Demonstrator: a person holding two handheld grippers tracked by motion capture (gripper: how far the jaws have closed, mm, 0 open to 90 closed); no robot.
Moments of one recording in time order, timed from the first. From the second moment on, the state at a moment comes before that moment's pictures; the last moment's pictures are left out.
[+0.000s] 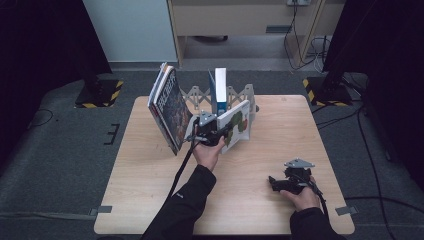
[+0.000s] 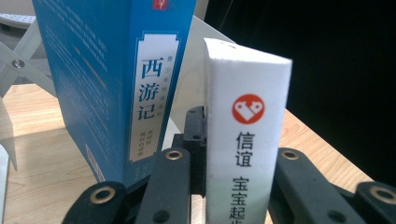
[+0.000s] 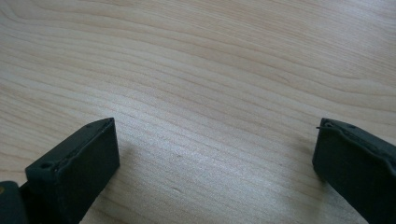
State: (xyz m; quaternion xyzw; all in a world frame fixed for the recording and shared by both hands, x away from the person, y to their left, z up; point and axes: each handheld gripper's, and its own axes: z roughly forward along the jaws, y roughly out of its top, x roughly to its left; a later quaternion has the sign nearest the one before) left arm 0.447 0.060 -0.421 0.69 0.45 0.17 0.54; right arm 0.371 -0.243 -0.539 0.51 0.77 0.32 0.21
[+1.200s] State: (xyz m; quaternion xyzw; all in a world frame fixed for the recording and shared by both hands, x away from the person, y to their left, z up) left arm 0.447 0.034 -0.465 0.70 0.45 0.20 0.51; right arm 0.371 -0.242 -0.539 0.51 0.77 0.32 0.21
